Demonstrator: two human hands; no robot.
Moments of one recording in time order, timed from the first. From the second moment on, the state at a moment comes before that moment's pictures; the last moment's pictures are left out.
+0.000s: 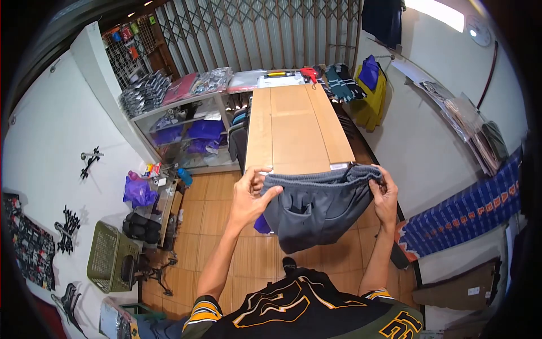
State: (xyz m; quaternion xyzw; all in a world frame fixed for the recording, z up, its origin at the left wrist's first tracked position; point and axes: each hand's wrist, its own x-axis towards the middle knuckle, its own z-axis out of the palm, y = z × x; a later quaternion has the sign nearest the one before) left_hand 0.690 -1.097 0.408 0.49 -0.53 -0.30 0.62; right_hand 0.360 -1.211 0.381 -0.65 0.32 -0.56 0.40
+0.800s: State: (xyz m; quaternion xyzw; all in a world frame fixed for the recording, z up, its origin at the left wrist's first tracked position) left_hand 0.928 -1.340 0.237 0.57 -0.58 -0.28 0.51; right_hand 0.604 -1.463 0.243 -0.63 0.59 -0.49 0.12
